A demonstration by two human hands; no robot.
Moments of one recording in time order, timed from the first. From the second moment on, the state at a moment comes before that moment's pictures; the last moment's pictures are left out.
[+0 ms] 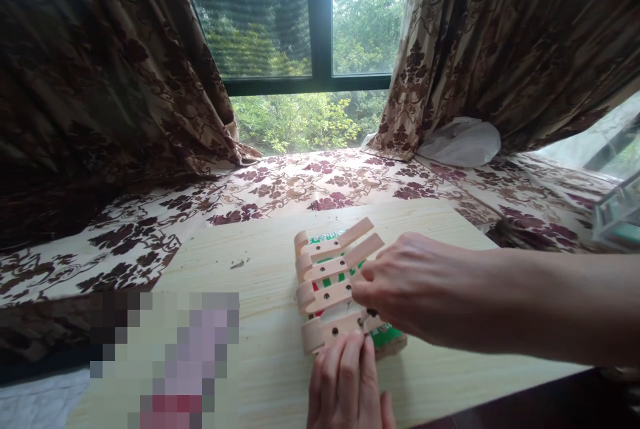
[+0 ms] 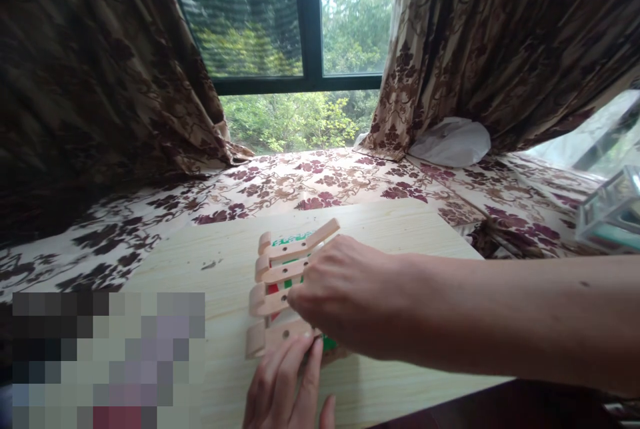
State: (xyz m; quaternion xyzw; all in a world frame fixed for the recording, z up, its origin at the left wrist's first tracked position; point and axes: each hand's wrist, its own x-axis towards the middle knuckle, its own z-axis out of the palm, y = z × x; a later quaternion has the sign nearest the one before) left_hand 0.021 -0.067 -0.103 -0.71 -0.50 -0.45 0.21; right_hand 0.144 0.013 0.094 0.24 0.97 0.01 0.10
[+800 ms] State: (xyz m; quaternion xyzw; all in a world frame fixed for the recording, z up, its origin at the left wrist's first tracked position) left_hand 0.021 -0.067 -0.102 -0.71 -0.50 -0.45 0.20; right_hand 0.151 0.011 0.100 0.19 0.98 0.00 0.06
